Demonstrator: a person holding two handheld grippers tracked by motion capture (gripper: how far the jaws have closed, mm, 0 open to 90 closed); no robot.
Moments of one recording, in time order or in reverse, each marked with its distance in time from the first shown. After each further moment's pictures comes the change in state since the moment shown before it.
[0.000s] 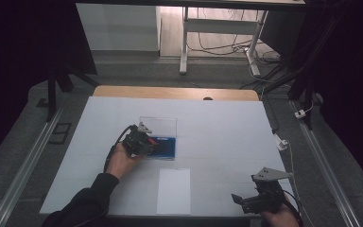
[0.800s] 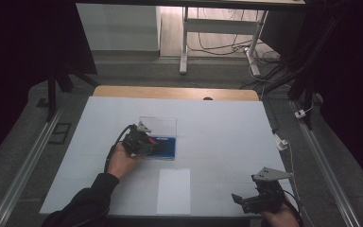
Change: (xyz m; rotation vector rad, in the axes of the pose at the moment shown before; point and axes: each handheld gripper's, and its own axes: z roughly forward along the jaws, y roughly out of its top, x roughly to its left) left arm -0.002 0.002 -0.001 0.002 0.012 -0.001; right arm 0.000 0.000 -0.001 -0.002 0.000 -0.002
